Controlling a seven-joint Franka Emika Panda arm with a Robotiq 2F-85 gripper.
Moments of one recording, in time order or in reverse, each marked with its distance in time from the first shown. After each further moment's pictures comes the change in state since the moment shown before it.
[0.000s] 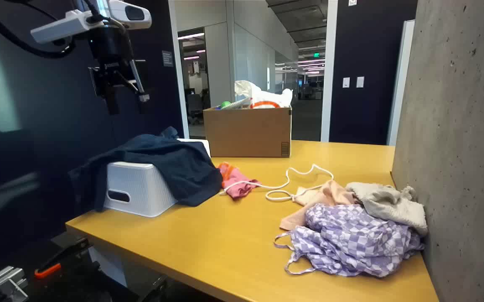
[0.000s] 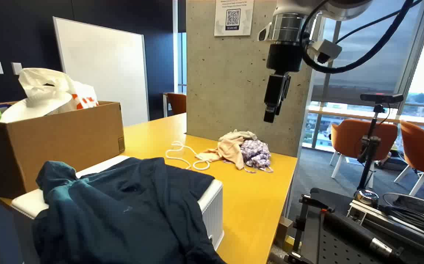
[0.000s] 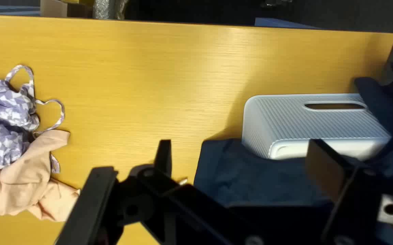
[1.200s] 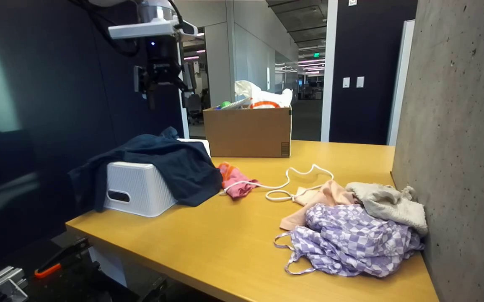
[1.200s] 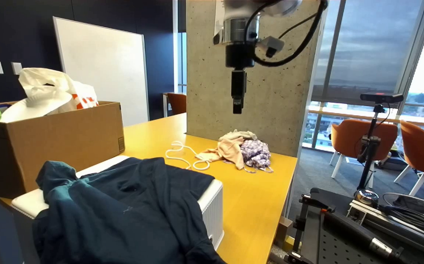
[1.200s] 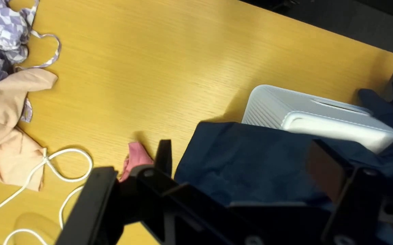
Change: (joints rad) arm -0.009 0.395 -0.034 0.480 -0.006 -0.231 -0.303
